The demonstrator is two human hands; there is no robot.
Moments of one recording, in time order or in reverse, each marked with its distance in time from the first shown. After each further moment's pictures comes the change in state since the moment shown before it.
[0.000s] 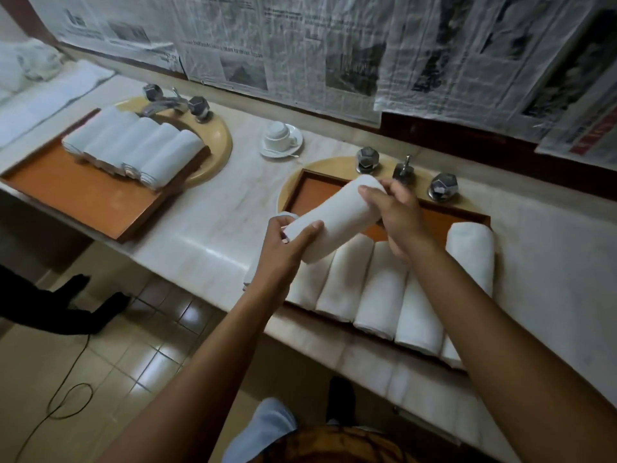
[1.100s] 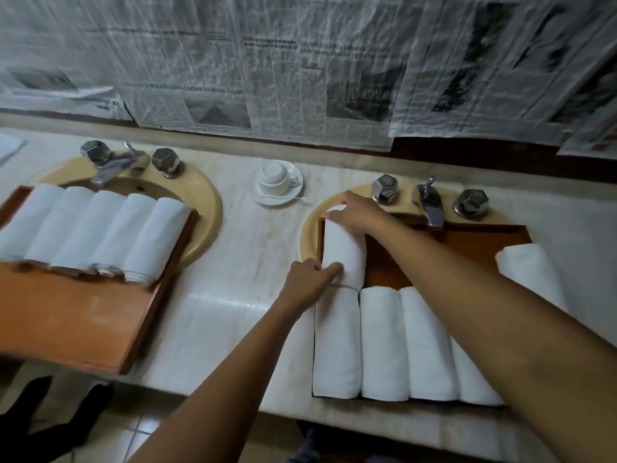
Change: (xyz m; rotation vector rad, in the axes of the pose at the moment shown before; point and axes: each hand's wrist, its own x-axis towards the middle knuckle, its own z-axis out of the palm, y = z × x) left_hand 0.199 -0.003 -0.062 0.648 -0.409 -0.207; right_hand 0.193 0.006 0.144 -0.961 -0.072 0.232
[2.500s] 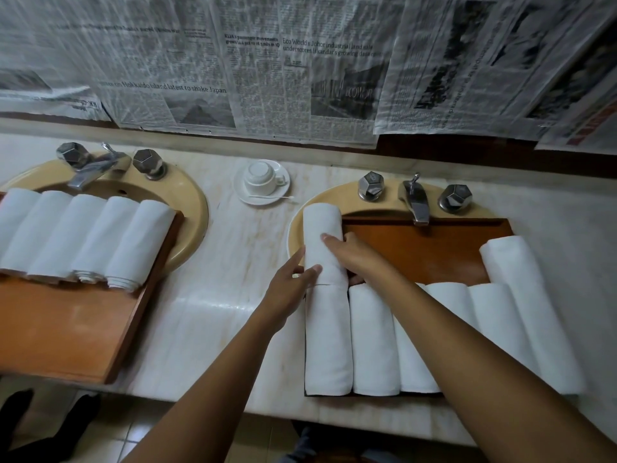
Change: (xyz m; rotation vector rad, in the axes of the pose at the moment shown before) left_hand 0.004 -0.032 -0.004 -0.294 -0.098 0.127; right_hand -0.058 0.029 0.051 0.522 -0.101 0.289
